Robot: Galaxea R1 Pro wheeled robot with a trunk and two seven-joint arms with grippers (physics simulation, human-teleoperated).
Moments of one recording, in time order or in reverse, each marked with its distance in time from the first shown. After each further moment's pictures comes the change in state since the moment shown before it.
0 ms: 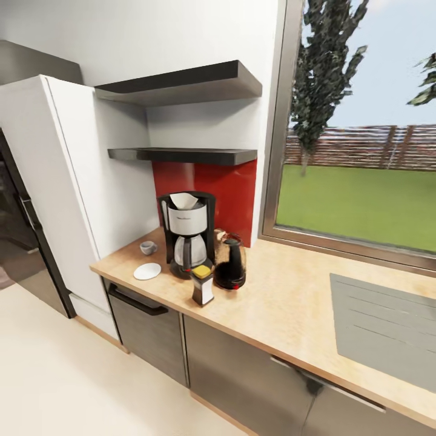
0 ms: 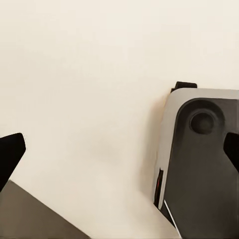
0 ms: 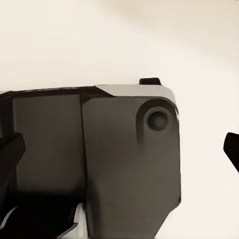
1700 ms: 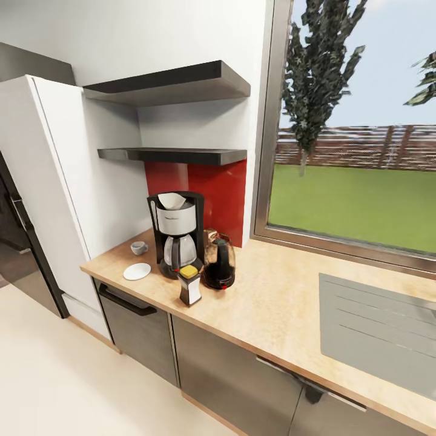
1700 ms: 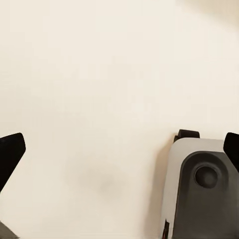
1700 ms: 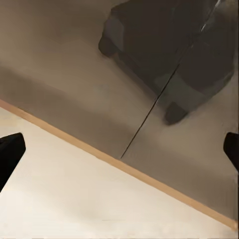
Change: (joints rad) left arm -0.009 -0.001 -0.001 -0.061 -0.001 -0.104 0.007; right arm -0.005 0.046 0.106 0.006 0.360 -0.720 -0.402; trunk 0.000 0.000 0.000
